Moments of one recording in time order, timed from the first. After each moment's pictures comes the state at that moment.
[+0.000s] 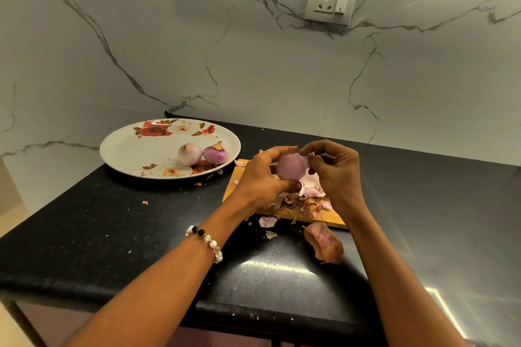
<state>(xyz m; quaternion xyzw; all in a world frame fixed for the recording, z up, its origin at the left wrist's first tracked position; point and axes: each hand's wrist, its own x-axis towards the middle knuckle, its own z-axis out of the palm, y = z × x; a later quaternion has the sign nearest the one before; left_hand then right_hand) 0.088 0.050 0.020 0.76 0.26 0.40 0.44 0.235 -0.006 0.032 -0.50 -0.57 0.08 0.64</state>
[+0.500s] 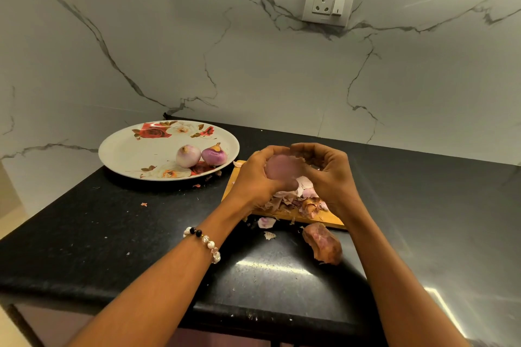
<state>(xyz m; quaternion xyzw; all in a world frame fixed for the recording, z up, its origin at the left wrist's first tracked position) 0.088 0.058 0.012 0.74 0.25 0.42 0.46 0.232 -0.008 0.032 -0.52 -0.60 0.15 0.59</state>
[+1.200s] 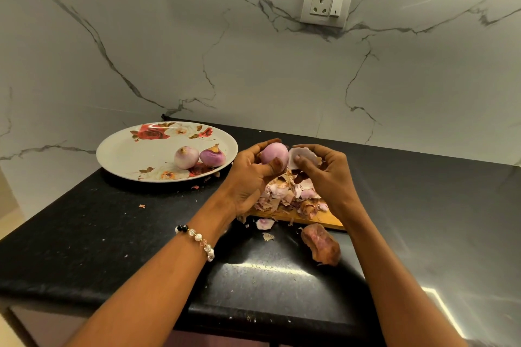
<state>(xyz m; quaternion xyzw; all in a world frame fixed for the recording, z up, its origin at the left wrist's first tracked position) 0.083 0.059 0.024 0.54 0.18 0.44 0.70 0.234 -0.007 0.030 -0.54 -0.58 0.14 0.60</state>
